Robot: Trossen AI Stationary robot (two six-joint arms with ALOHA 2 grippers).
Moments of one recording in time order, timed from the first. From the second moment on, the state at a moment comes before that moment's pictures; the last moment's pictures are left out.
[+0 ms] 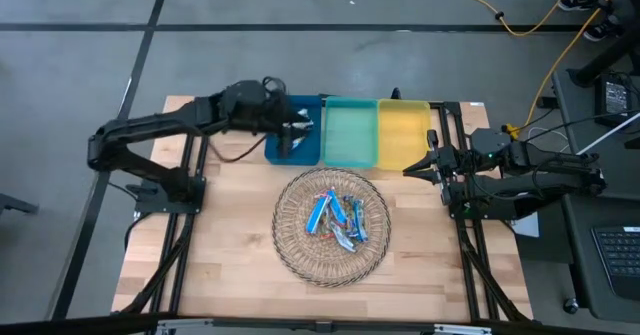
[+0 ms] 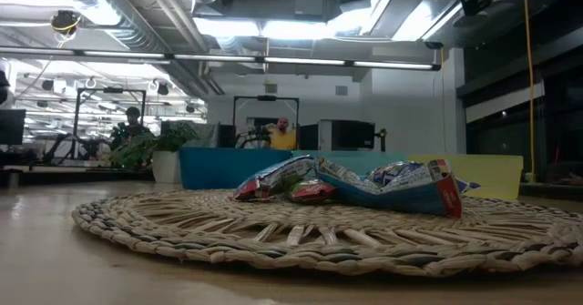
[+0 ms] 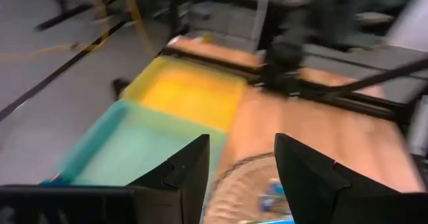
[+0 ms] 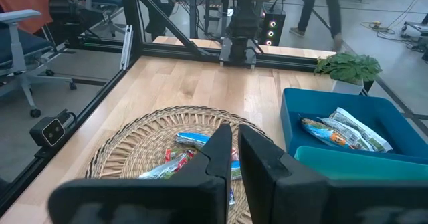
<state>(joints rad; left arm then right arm) 0.25 1.27 1.29 -0.41 0.06 -0.13 -0.04 0.55 0.69 -0.39 -0.15 -0.08</state>
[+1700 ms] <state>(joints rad) -0.21 1.71 1.28 -0.38 0.01 -0.59 -0.04 0.55 0.69 -0.39 -0.15 -0.08</state>
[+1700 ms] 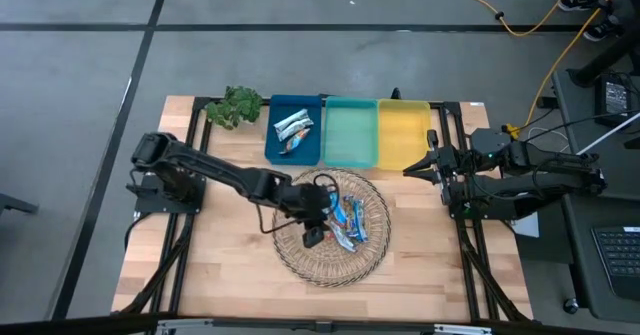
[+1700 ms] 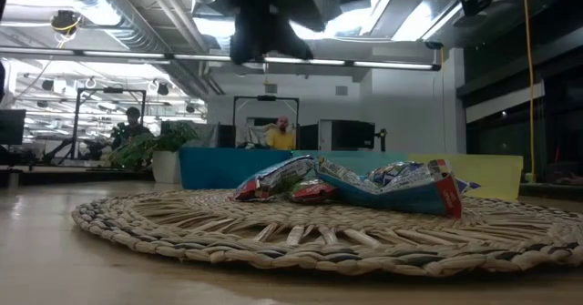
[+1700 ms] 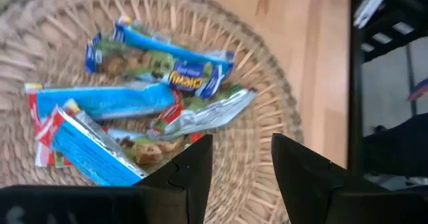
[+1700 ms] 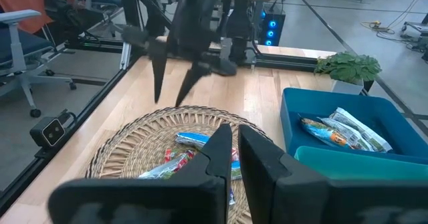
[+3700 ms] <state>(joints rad) -0.15 1.93 1.28 -0.55 -0.13 -0.87 -0.04 0.55 0.69 -0.39 -0.15 -0.08</state>
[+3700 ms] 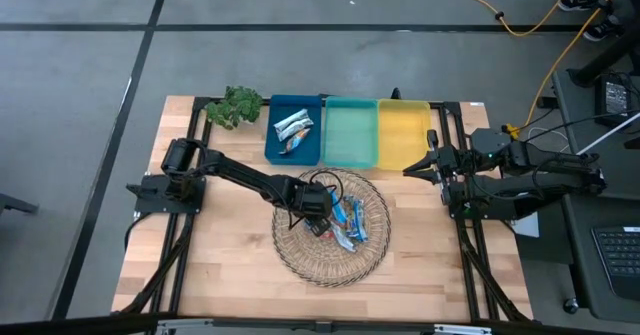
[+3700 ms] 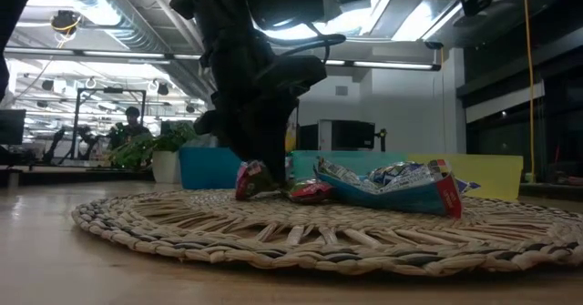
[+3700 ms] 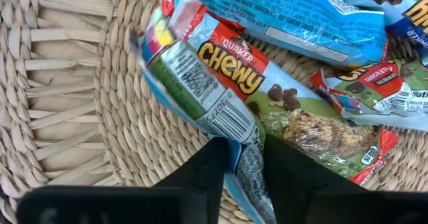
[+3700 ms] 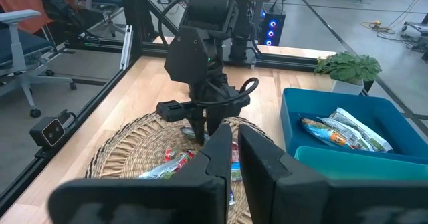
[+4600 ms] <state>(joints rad) -0.14 1.65 1.29 -0.60 -0.22 -0.79 -0.04 0.55 0.69 -0.40 -0.15 -0.08</state>
